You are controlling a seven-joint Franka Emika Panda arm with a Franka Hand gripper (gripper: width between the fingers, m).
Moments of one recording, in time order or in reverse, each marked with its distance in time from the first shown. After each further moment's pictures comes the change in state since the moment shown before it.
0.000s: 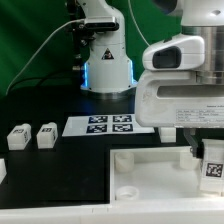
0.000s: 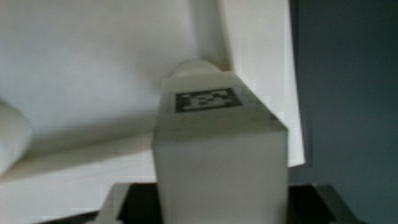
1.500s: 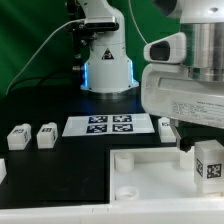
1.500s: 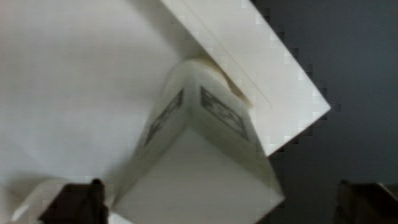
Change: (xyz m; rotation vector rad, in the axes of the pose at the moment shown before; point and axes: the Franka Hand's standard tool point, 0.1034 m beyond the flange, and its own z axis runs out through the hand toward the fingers) arm -0.001 0.005 0.000 -0.011 0.061 0.332
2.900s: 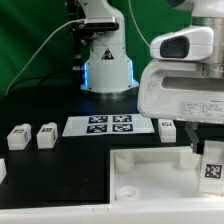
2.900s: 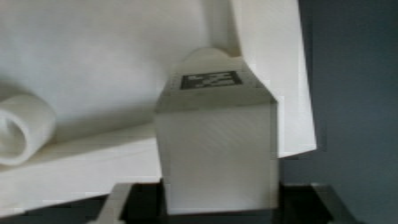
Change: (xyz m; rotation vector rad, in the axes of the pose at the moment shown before) arm 0.003 -0.005 -0.004 -0.057 -0.010 -0.238
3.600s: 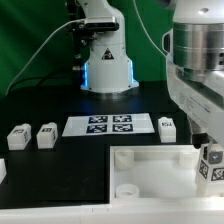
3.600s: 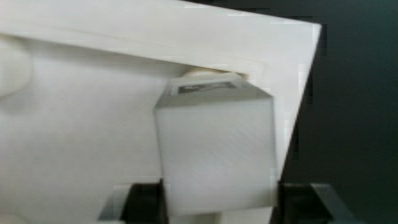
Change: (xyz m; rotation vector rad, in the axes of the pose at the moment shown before) arm -0.006 0.014 0.002 0.018 -0.089 1.052
